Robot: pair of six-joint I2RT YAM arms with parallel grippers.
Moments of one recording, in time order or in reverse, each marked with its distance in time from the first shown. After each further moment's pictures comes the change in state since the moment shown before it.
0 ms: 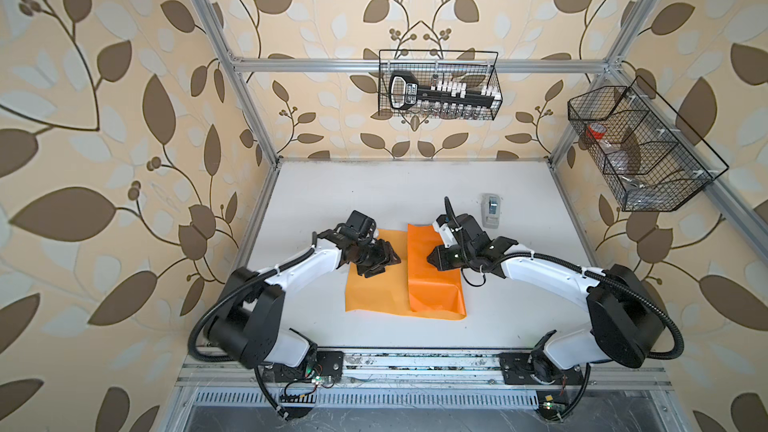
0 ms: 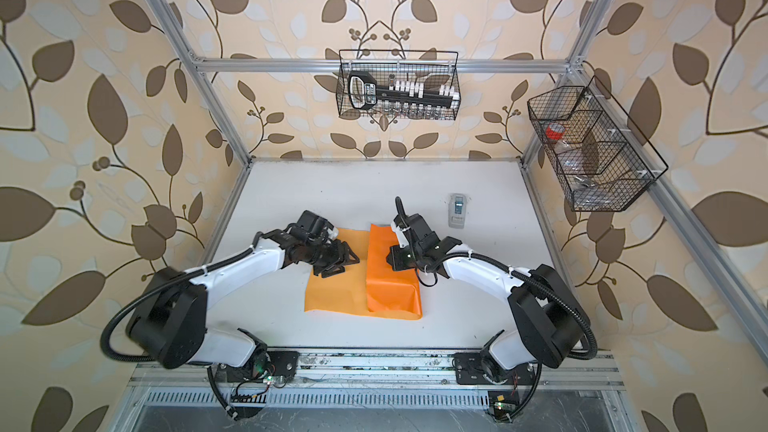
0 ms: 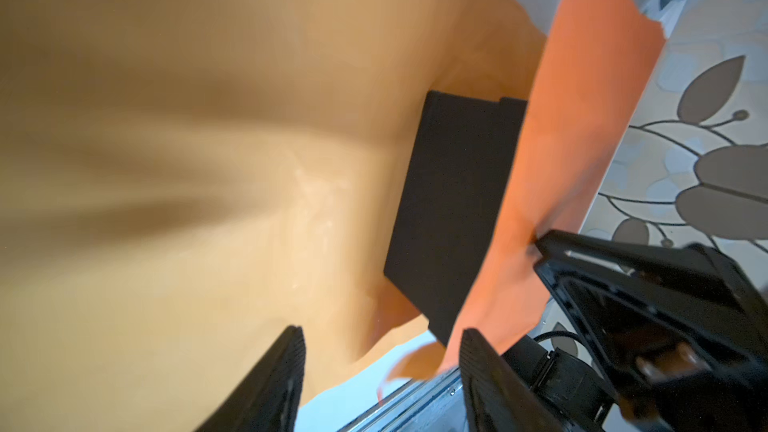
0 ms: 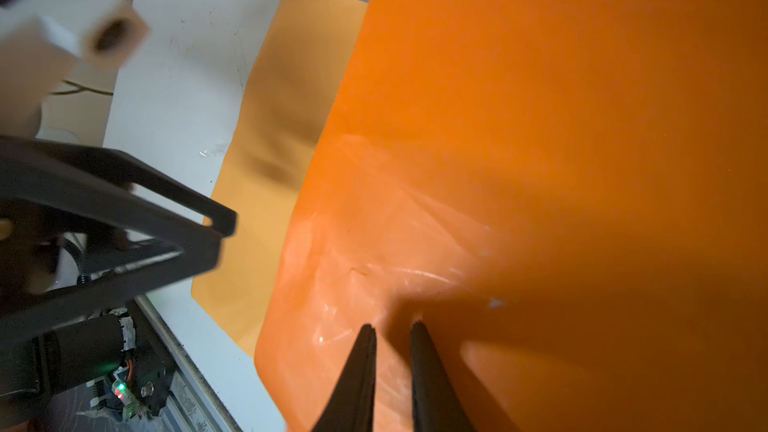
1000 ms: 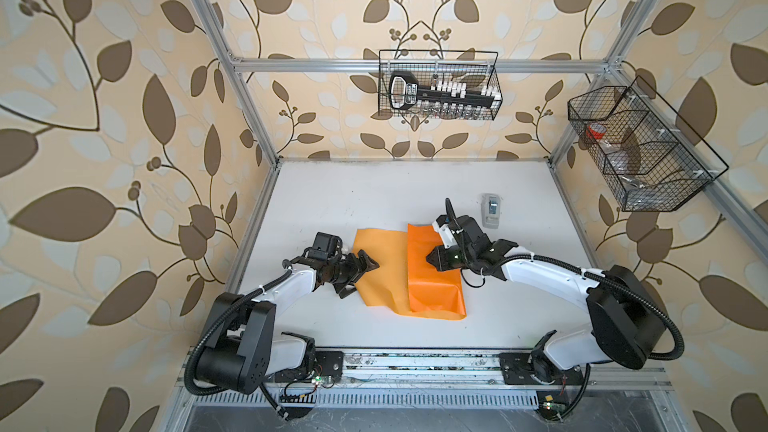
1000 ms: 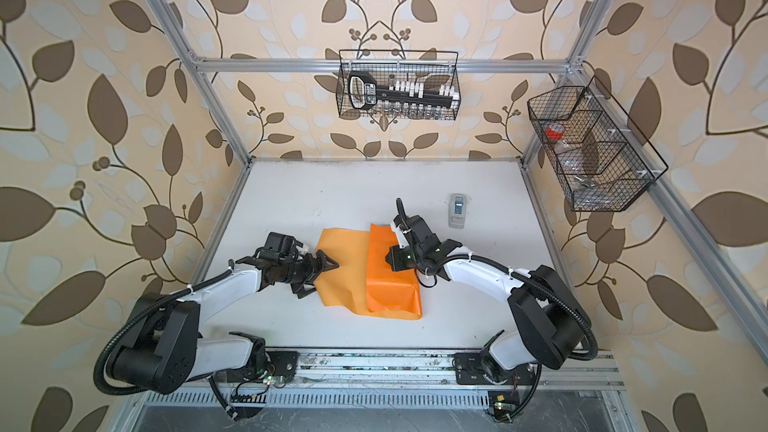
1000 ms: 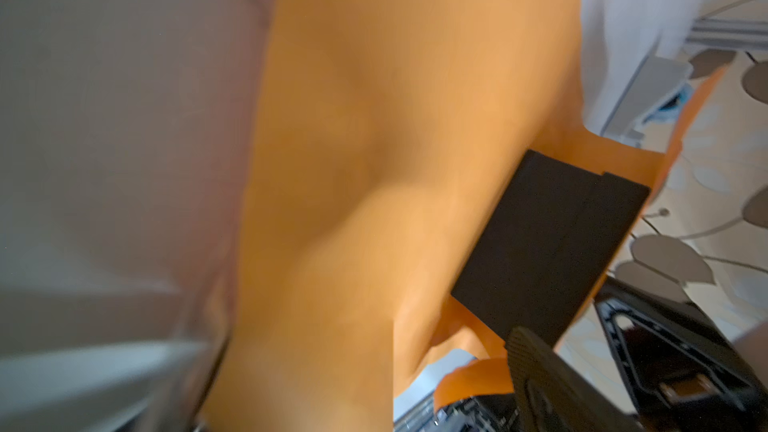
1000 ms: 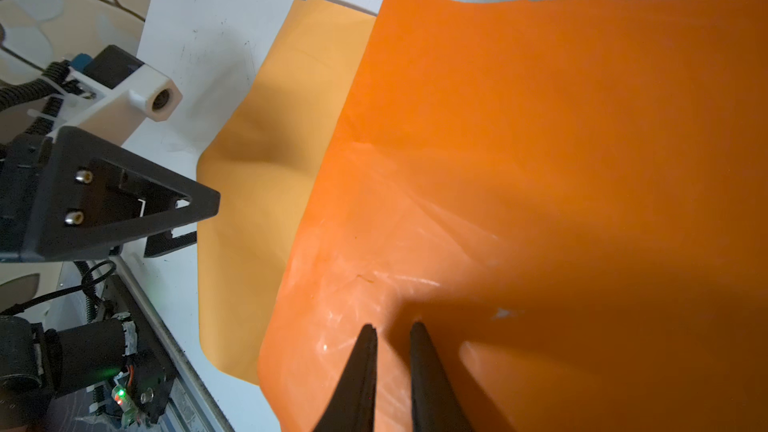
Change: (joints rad) left arm 0.218 -0.029 -0.330 0.287 0.183 -0.047; right arm 0.004 -0.008 -0.023 0.046 0.000 0.004
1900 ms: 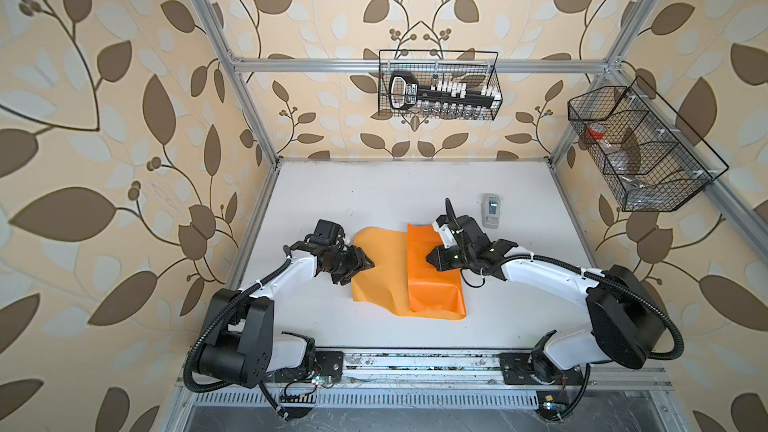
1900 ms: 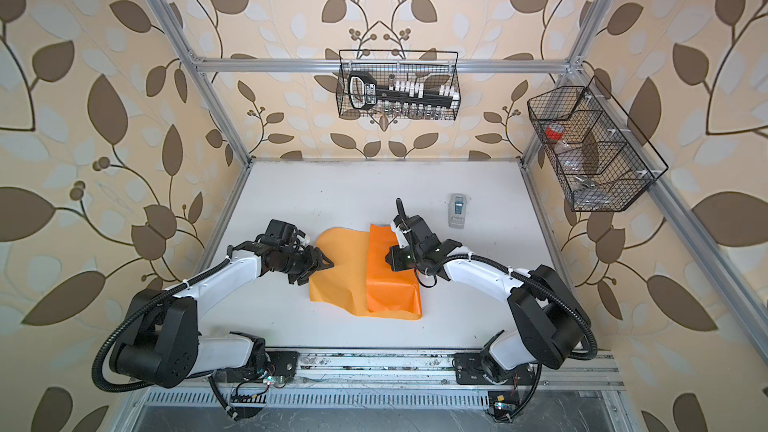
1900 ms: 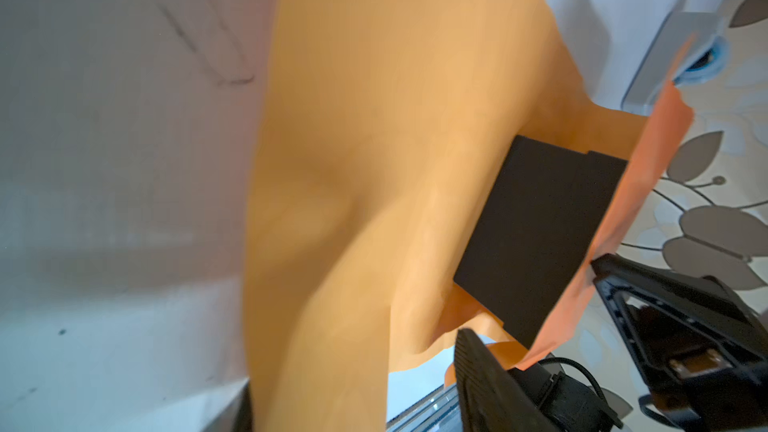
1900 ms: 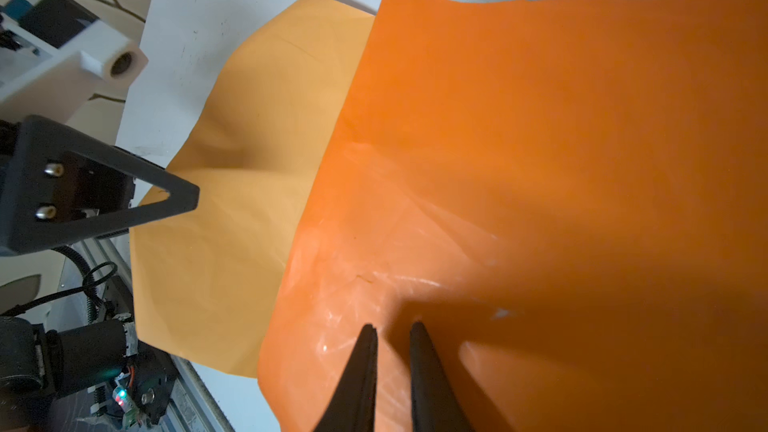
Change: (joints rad) left arm 0.000 0.000 0.175 -0.305 -0.106 0.179; right arm 0.000 0.002 0.000 0.002 0.000 0.003
